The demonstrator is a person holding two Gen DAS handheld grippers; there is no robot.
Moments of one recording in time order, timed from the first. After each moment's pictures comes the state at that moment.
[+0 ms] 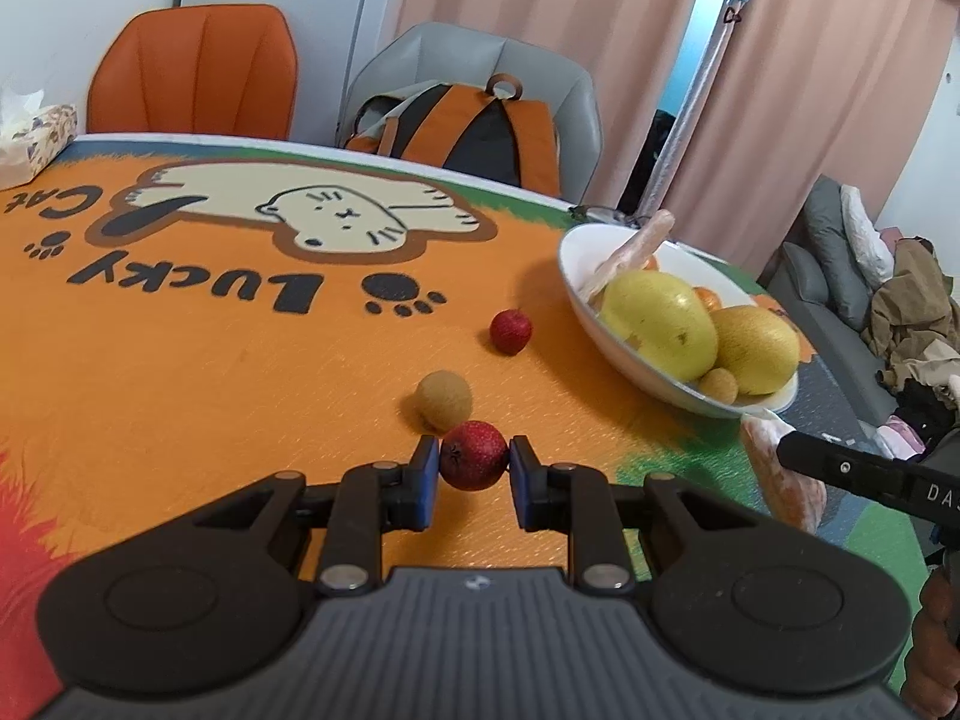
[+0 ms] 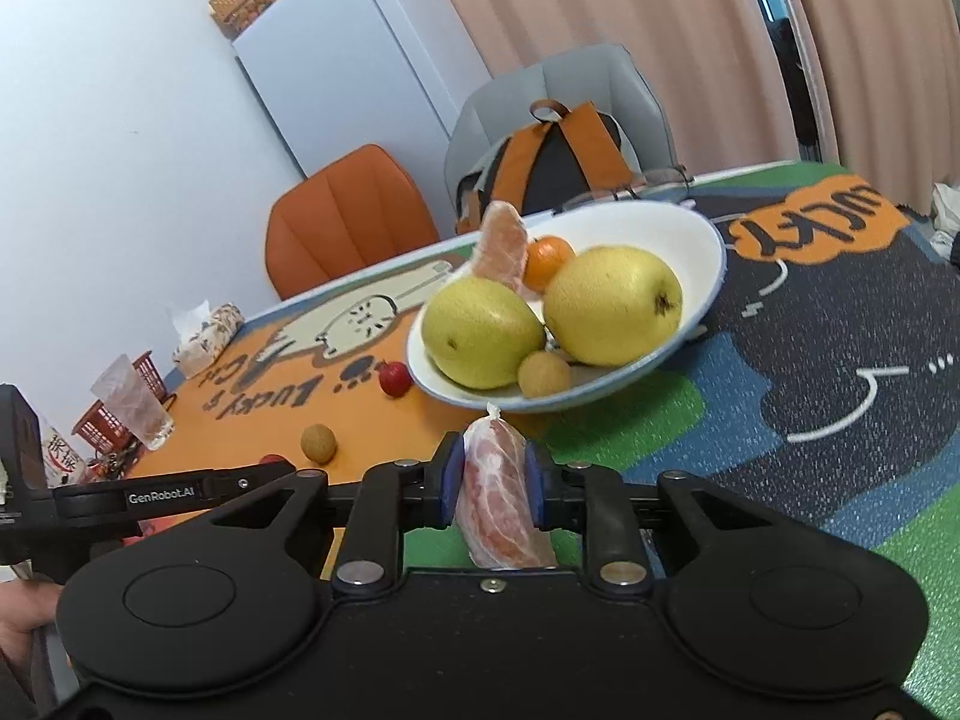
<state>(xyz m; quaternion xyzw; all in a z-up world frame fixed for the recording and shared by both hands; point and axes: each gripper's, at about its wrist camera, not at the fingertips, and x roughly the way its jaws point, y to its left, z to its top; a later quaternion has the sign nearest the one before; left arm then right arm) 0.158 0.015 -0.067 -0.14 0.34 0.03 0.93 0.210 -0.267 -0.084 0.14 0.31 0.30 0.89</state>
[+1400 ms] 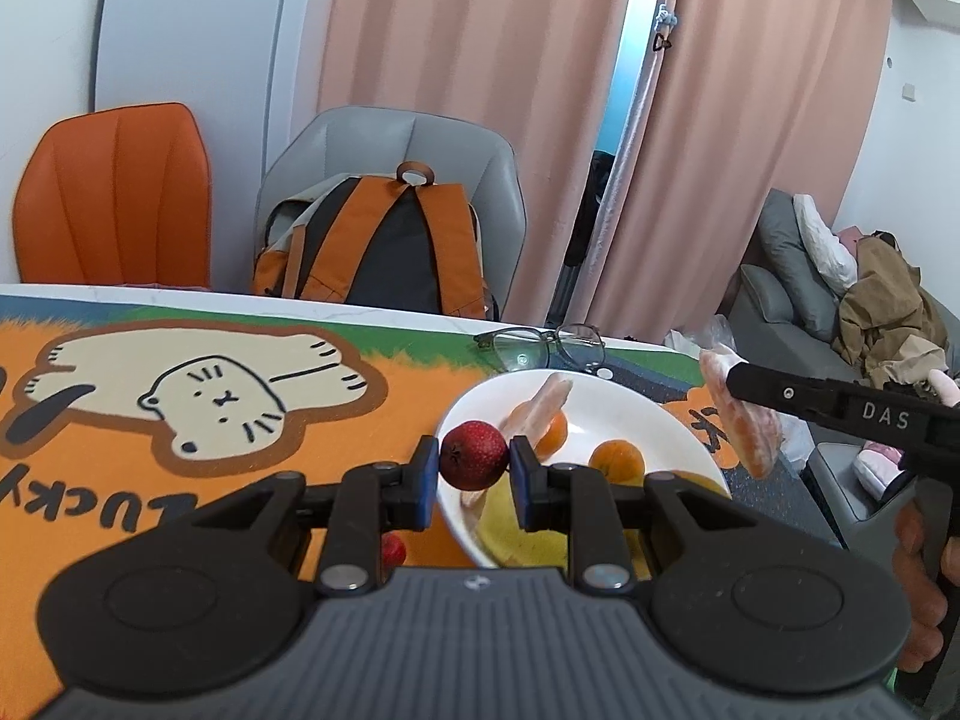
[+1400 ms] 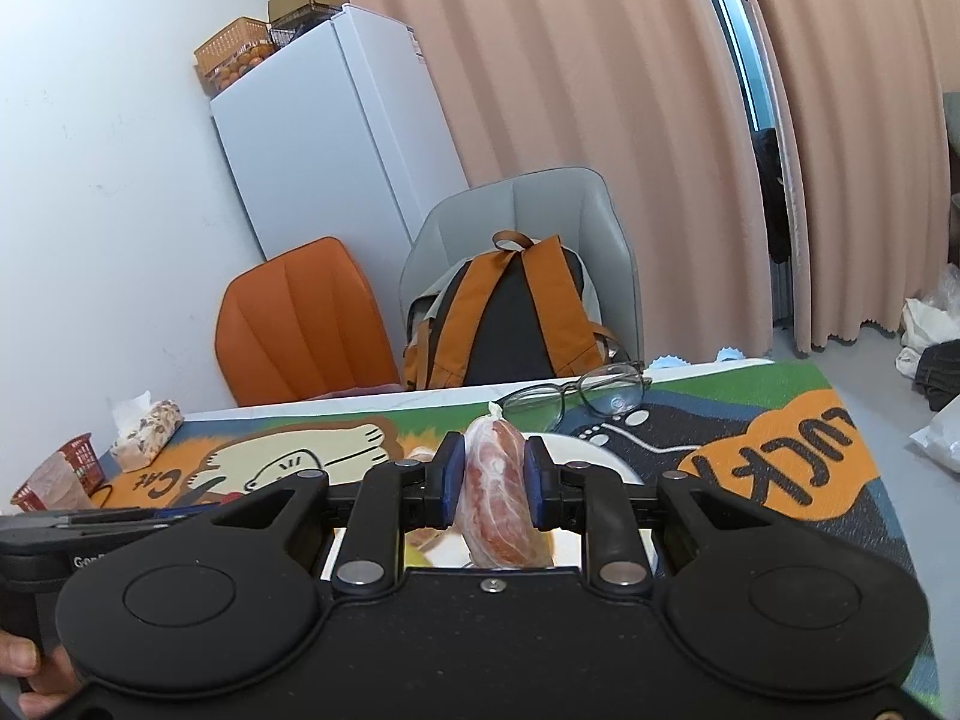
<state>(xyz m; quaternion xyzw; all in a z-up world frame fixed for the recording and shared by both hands) 0.249 -0.026 -0.009 -0.09 0.29 -0.01 0.95 0.304 -0.279 -0.024 0.10 0.23 0.26 0.93</state>
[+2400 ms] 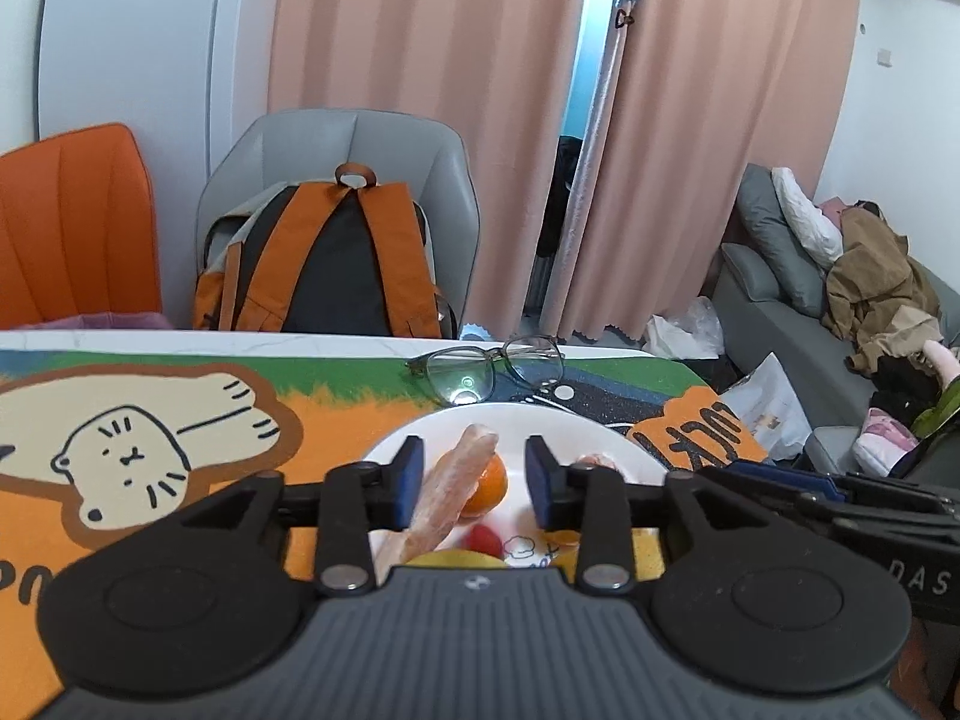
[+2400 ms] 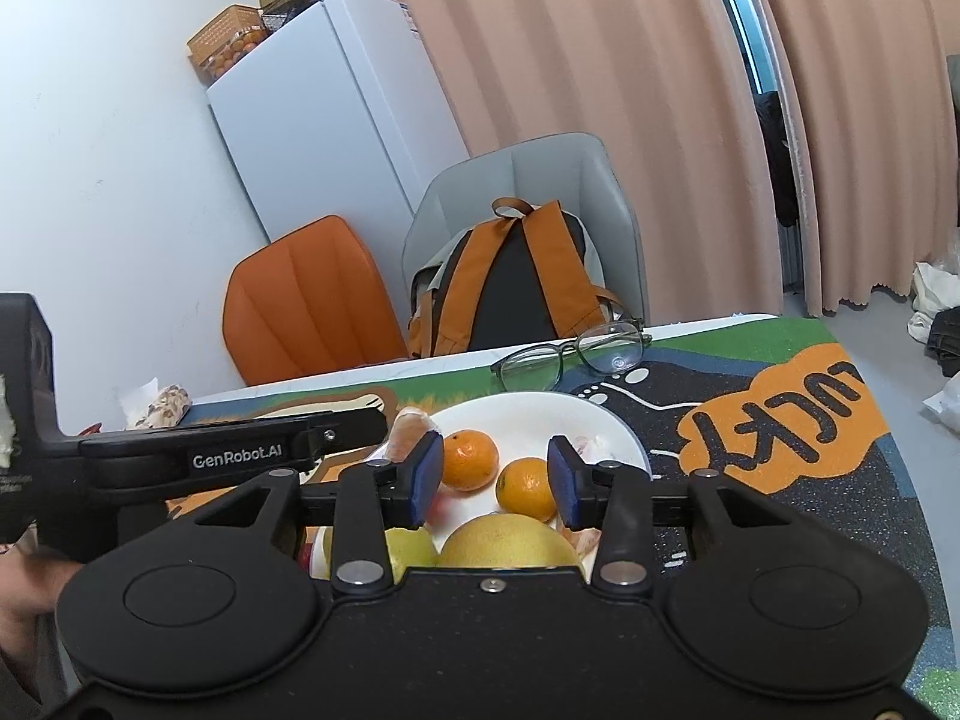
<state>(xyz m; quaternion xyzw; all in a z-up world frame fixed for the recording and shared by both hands) 0.307 -0.068 -0.015 -0.06 0.29 -0.03 0.95 0.303 -0.287 -0.038 0.12 0.26 0.28 0.92</state>
